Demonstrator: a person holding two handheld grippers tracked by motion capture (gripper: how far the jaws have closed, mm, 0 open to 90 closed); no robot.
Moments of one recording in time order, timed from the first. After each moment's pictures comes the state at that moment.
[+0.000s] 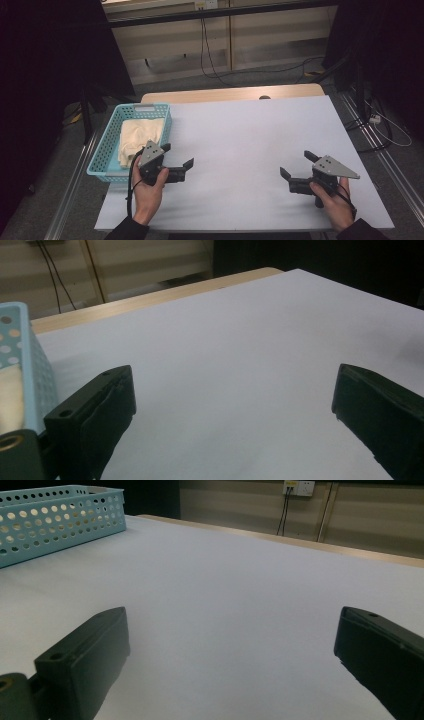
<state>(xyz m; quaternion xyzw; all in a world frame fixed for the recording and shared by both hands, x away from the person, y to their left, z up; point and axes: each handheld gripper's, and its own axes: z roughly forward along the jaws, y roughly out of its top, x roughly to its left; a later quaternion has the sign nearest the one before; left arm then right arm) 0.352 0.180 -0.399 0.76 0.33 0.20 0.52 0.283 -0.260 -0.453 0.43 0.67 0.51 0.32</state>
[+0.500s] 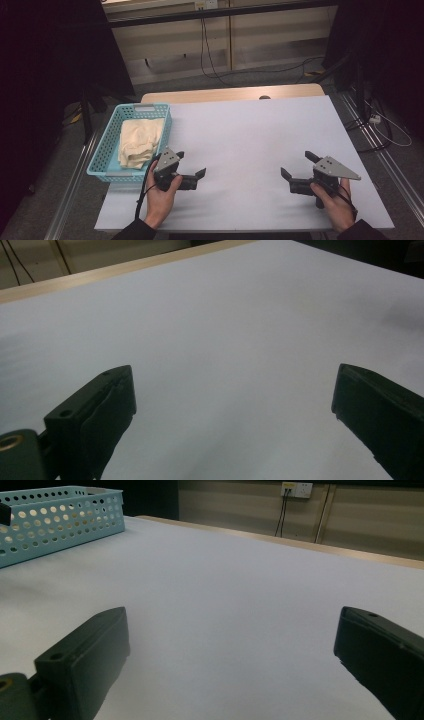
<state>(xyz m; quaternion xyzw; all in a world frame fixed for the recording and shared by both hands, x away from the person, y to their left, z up) 0.349 0.156 -0.425 0.79 0.32 0.17 0.50 0.281 -0.260 -0.453 0.43 0.67 0.51 0.32</state>
